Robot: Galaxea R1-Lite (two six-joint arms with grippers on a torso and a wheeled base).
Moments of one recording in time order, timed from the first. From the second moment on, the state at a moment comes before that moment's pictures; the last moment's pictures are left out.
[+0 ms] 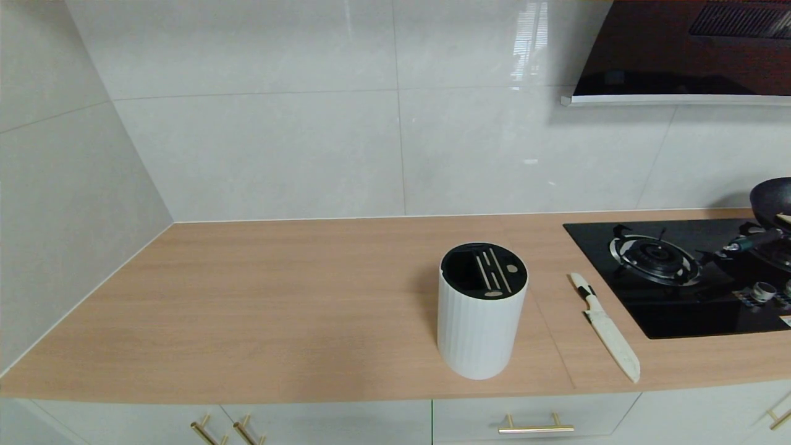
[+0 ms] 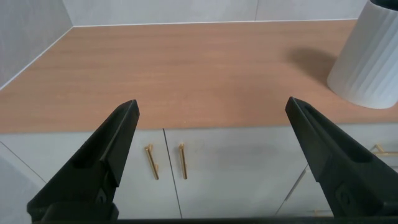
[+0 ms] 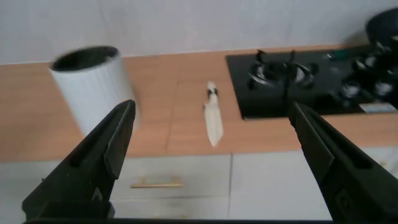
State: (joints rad) left arm 0.00 0.00 0.00 0.00 -0.01 0.00; right arm 0.02 0.15 -0.20 0.00 0.02 0.05
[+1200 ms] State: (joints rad) left arm 0.00 0.00 0.00 0.00 -0.01 0.00; right arm 0.03 1.89 -0.70 -0.61 -0.04 -0.02
